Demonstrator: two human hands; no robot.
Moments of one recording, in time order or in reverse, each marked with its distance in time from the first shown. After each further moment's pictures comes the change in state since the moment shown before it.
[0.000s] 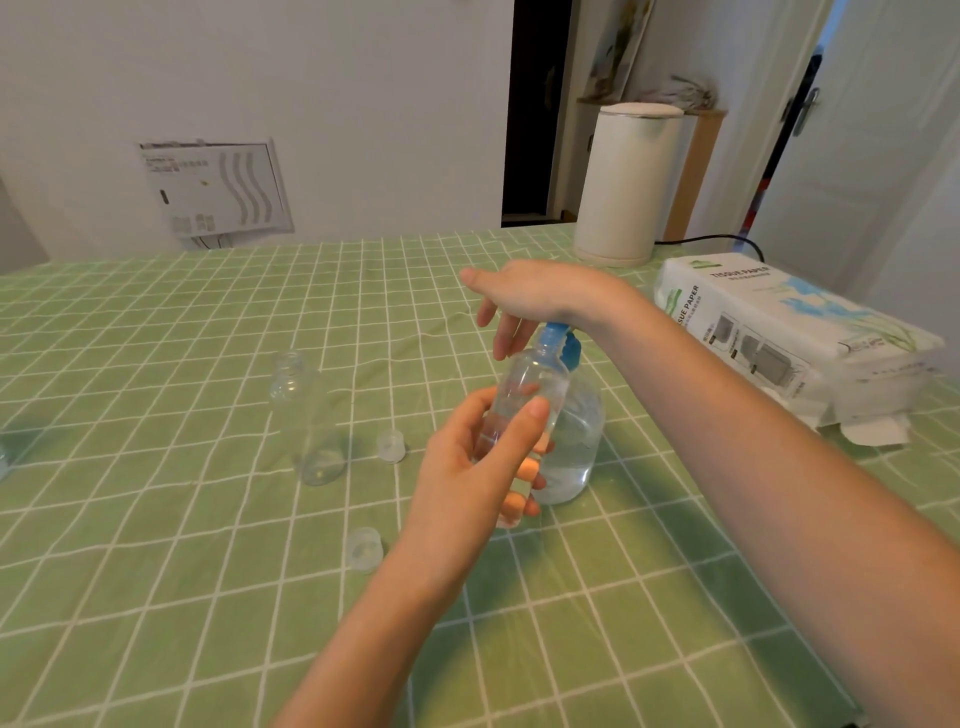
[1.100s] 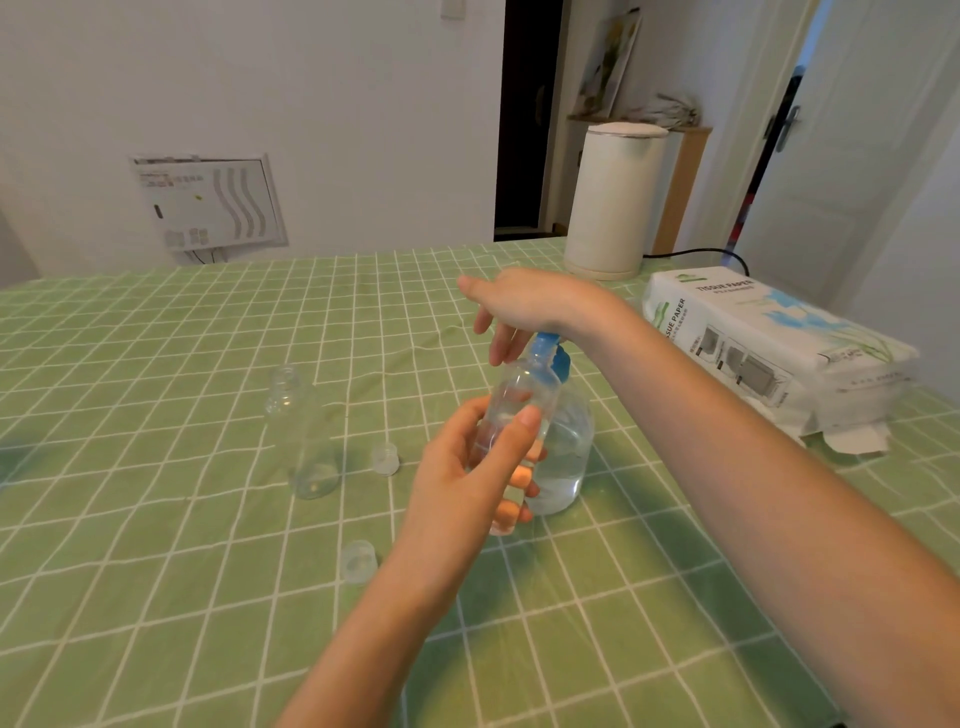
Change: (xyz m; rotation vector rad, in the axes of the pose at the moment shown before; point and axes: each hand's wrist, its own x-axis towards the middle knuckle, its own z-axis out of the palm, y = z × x) left_hand 0.000 0.003 -0.001 -0.011 -0.015 0.010; right_hand -0.002 -0.002 -0.004 0.046 0.048 0.002
